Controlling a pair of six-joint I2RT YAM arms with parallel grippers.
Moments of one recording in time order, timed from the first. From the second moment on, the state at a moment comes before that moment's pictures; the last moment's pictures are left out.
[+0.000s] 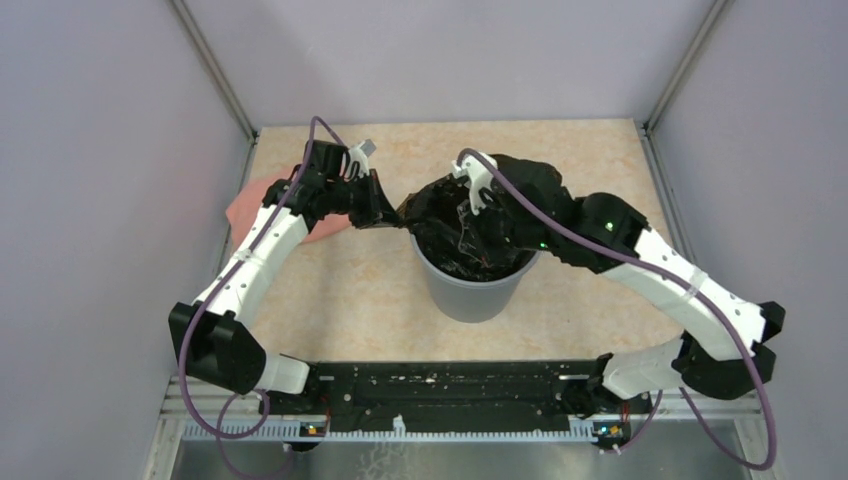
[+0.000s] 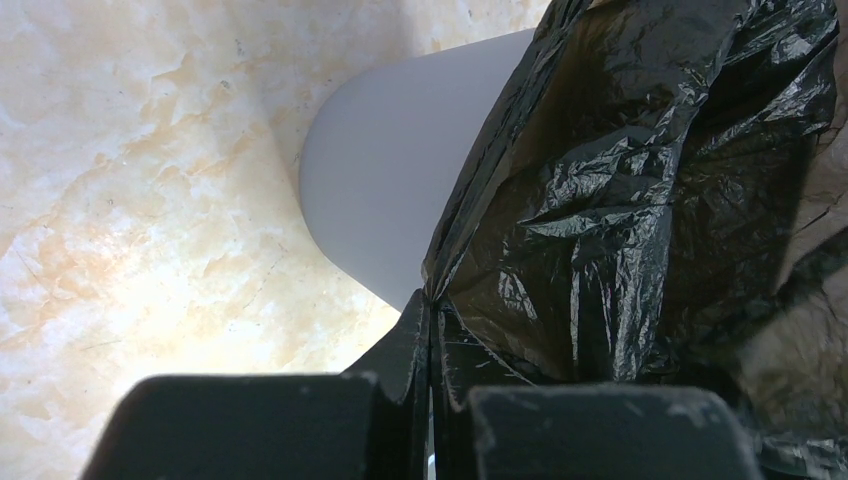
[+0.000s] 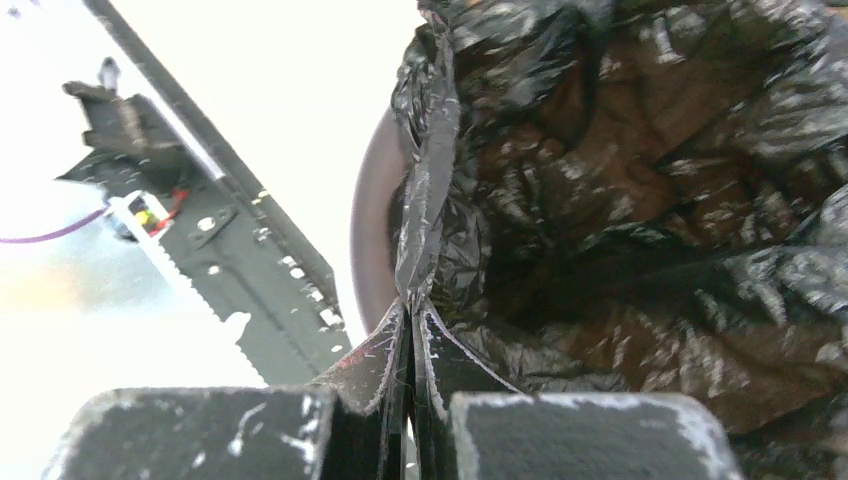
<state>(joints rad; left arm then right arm) -0.30 1.39 1.32 -0.72 0.57 -0.50 1.02 1.36 1.72 -1.04 0.09 0.19</state>
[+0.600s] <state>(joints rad) -0.30 1.31 1.26 -0.72 0.60 -0.53 1.16 1.14 1.36 -1.00 -0.06 0.37</state>
